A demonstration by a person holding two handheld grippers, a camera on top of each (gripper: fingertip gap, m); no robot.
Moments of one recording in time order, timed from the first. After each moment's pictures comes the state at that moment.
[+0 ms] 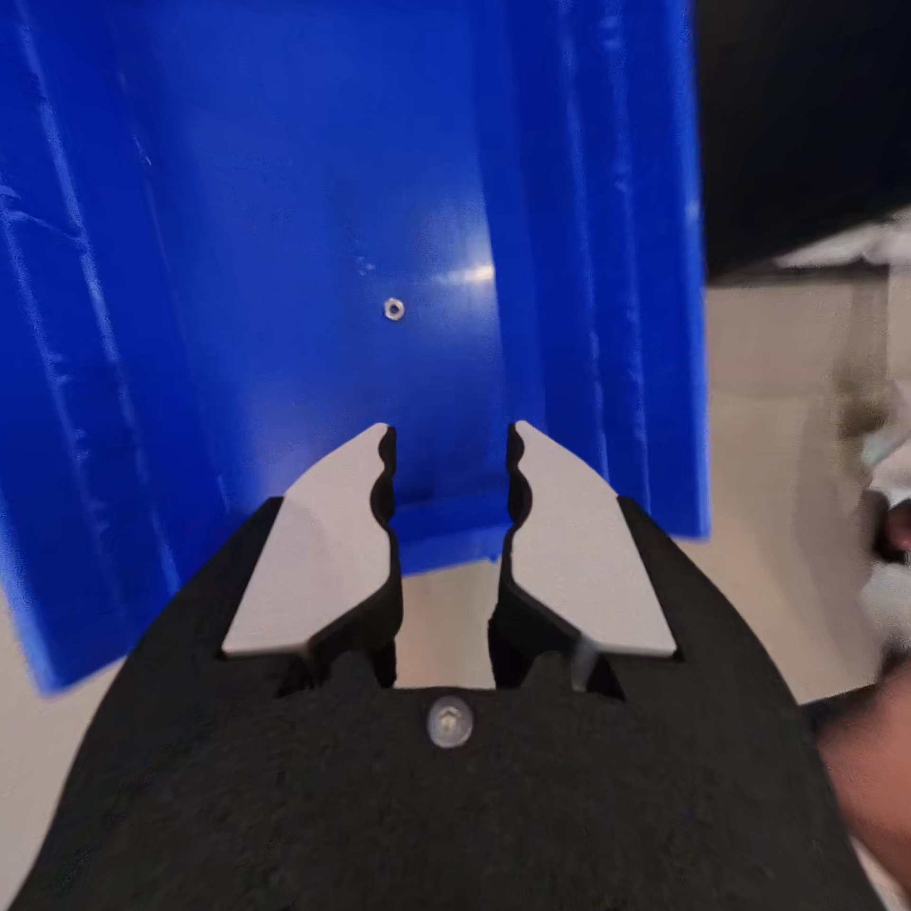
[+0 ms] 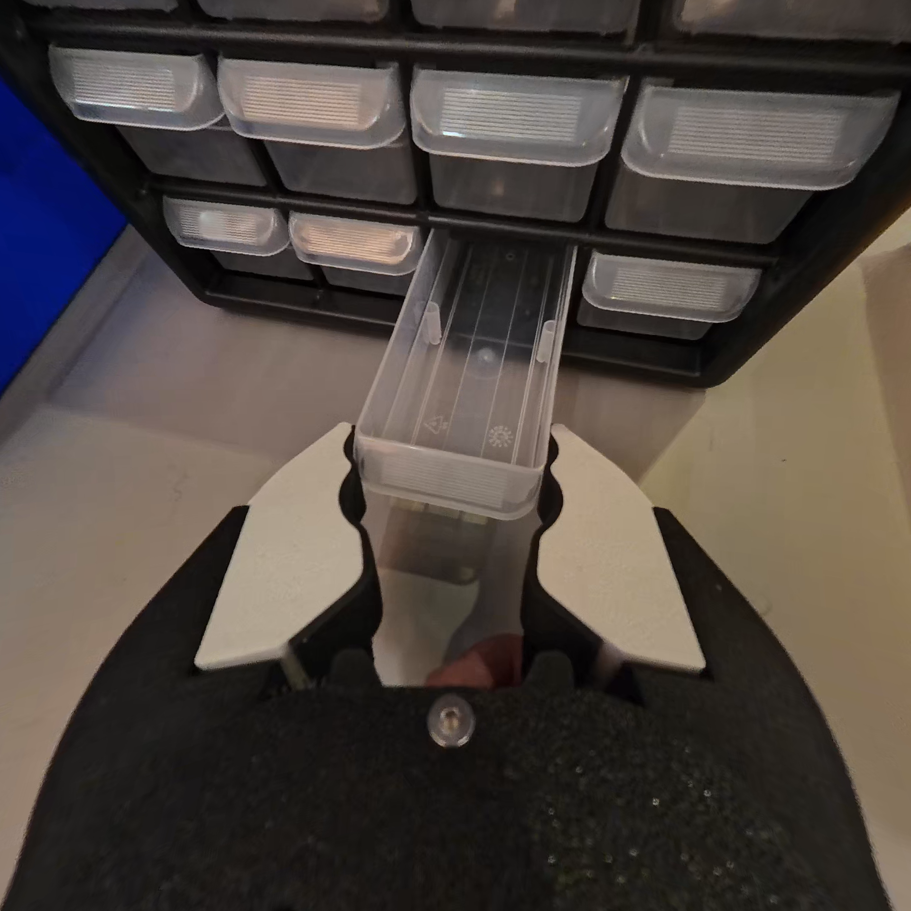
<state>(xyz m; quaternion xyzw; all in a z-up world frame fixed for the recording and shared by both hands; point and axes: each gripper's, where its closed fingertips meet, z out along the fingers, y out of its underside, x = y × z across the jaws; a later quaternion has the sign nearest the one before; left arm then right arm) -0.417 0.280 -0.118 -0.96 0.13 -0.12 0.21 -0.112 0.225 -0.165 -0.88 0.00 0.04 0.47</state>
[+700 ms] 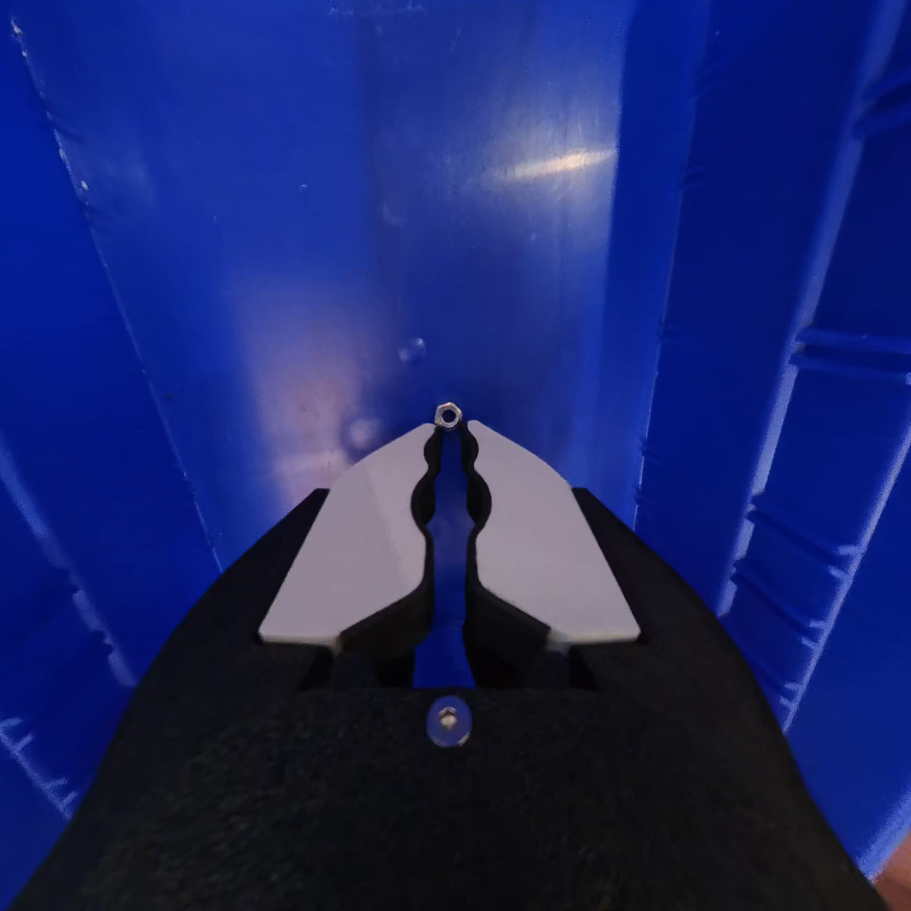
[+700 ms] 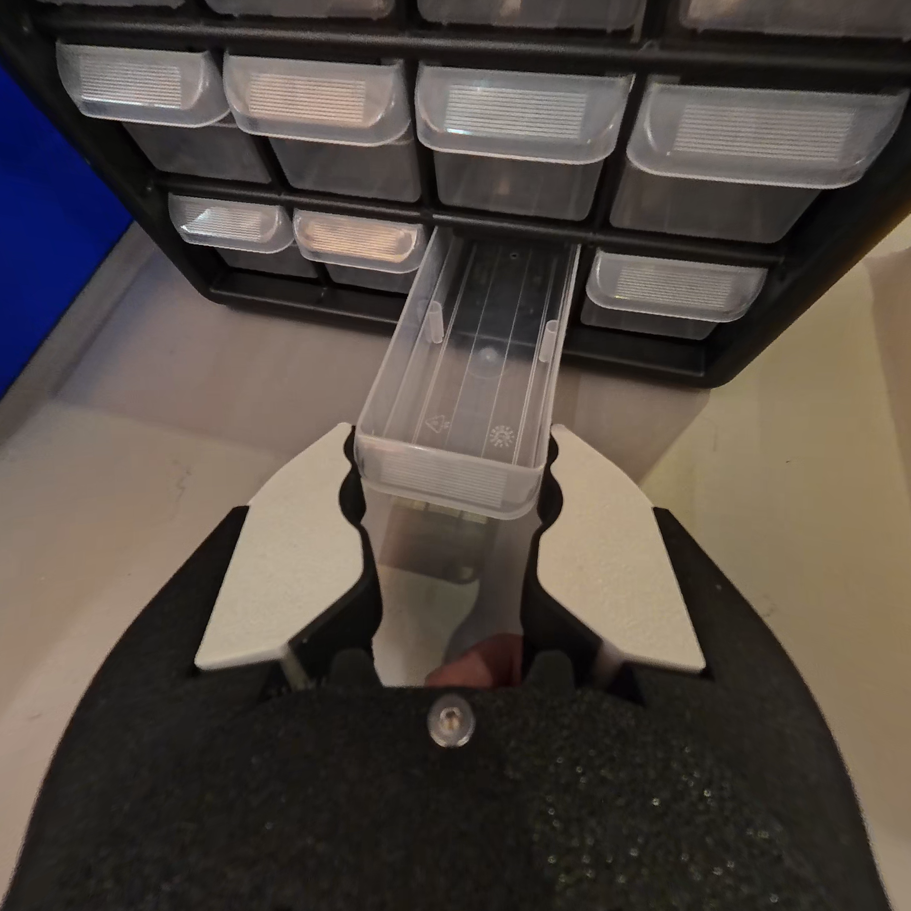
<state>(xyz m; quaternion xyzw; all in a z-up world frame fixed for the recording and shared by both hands) -0.418 0.336 -0.189 -0.99 0.11 -0.05 0.09 -0.113 0.224 -0.165 -0.88 0.00 0.04 0.47</state>
